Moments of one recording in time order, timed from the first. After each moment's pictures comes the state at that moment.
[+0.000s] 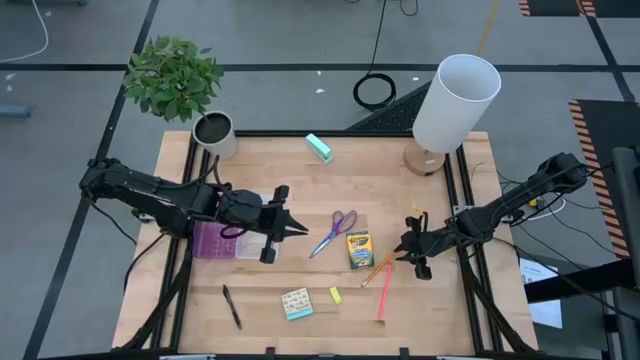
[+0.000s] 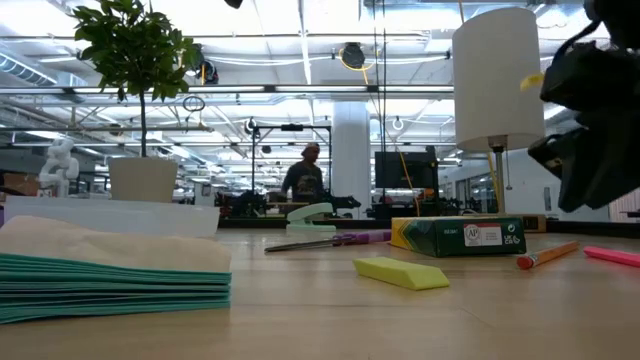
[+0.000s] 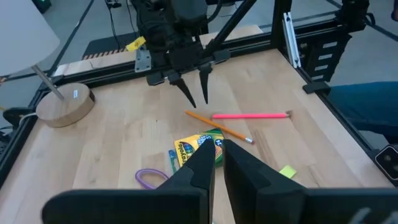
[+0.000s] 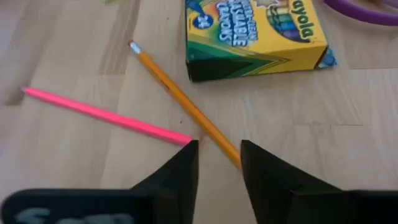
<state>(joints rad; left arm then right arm) -0.22 1.27 1.07 -0.23 -0.08 0.10 0.45 0.97 0.25 -0.12 0.15 0.37</state>
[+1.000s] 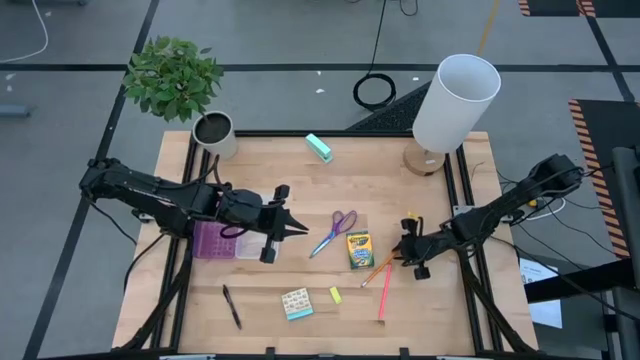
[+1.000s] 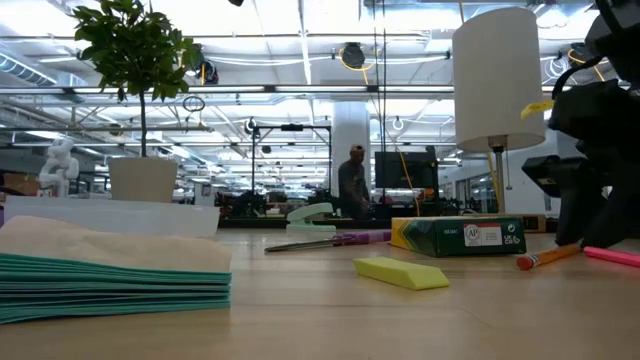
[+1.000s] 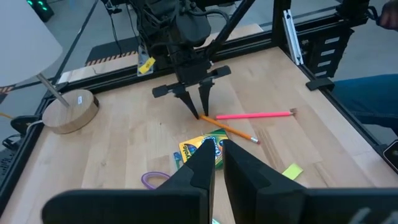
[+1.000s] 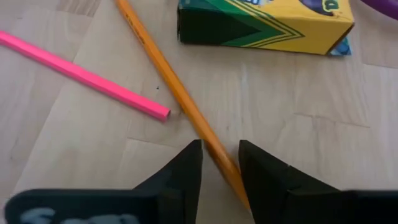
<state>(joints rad) -0.22 1.27 1.07 -0.23 -0.08 0.15 0.45 1.16 0.19 0.06 0.20 0.19</state>
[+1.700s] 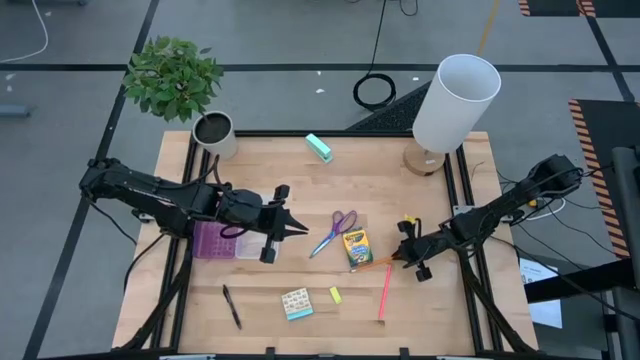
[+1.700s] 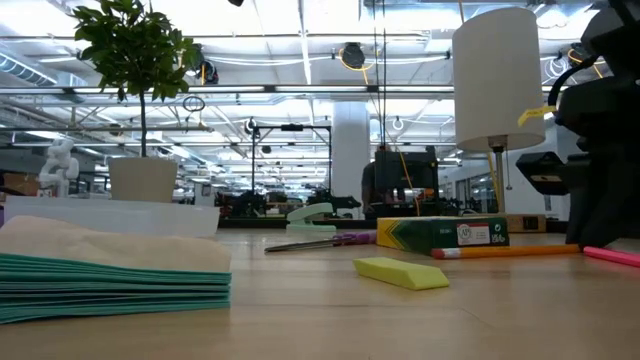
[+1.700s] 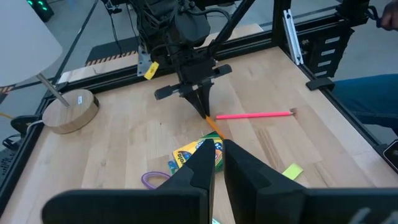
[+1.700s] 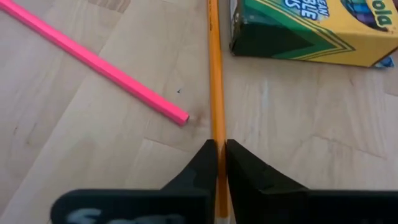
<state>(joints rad) -0.22 1.27 1.07 -0.23 -0.08 0.15 0.45 1.17 0.19 0.10 0.13 0.07</state>
